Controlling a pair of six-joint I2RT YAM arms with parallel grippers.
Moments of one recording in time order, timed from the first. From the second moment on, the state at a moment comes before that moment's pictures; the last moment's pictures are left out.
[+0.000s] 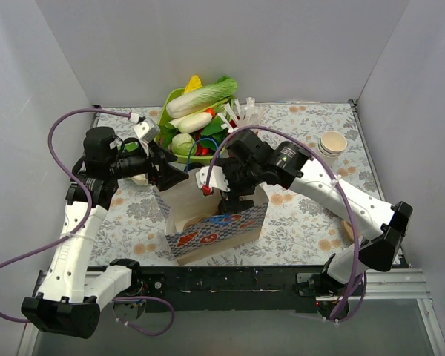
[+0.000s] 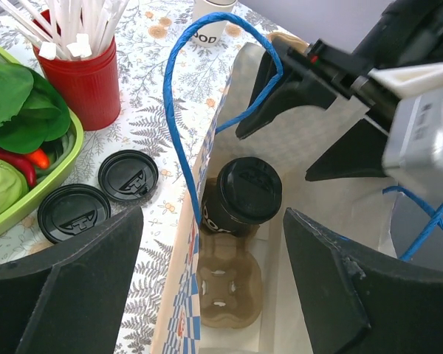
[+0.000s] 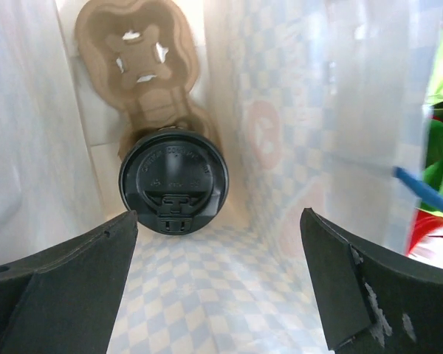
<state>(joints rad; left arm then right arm) -0.14 0.98 1.17 -0.57 0.94 0.09 0.99 1.52 1.62 -1.06 -0.28 -0.88</state>
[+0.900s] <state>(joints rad) -0.15 0.93 1.15 -0.49 1.05 -0.01 1.33 1.14 1.27 -1.03 -0.09 -0.85</state>
